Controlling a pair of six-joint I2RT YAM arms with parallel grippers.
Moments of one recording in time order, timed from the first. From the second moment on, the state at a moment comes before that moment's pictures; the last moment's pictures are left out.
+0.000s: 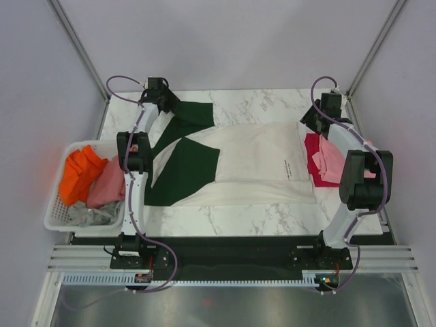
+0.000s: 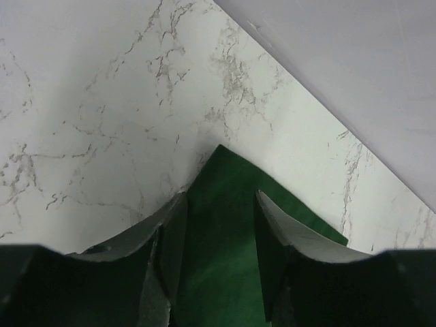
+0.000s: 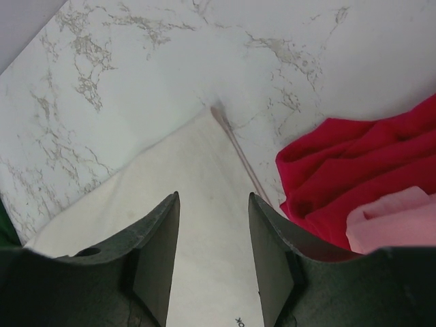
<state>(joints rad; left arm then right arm) -0.05 2.69 2.43 -0.39 0.06 -0.78 -0.06 1.79 1.28 -0.16 0.05 0.58</state>
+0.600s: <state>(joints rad) -0.01 2.75 2.41 -0.21 0.25 -0.87 -0.03 2.09 1.58 -0.33 0.11 0.49</state>
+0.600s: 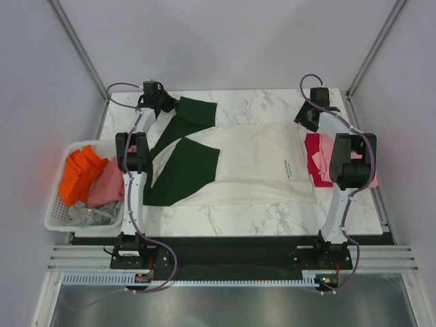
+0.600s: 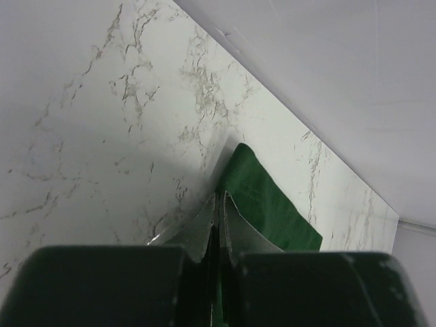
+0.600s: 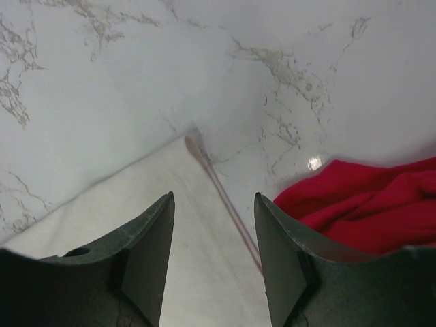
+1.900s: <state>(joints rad) -0.01 2.74 2.35 -0.06 0.33 -0.89 -0.03 2.32 1.82 -0.37 -0.01 0.47</state>
